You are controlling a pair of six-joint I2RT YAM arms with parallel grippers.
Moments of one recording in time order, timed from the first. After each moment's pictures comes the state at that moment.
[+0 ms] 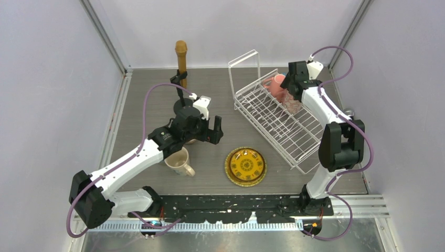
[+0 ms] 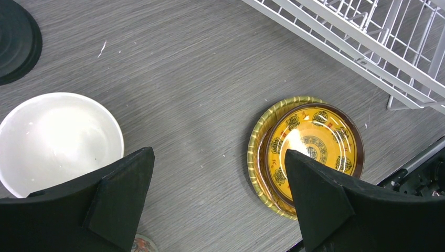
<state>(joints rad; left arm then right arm) -0.75 1.16 0.94 -0.35 -0.07 -0.33 0.14 1.74 1.42 -0.46 0.52 0.60</state>
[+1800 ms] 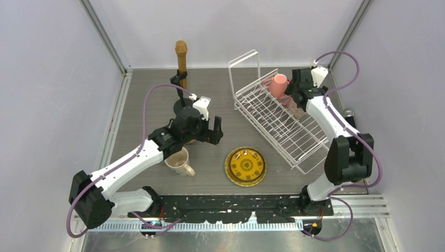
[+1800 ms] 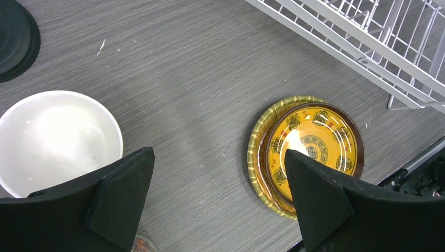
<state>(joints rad) -0.75 1.16 0.93 -0.34 -0.07 -0.34 0.14 1.60 1.29 -0.46 0.57 0.57</state>
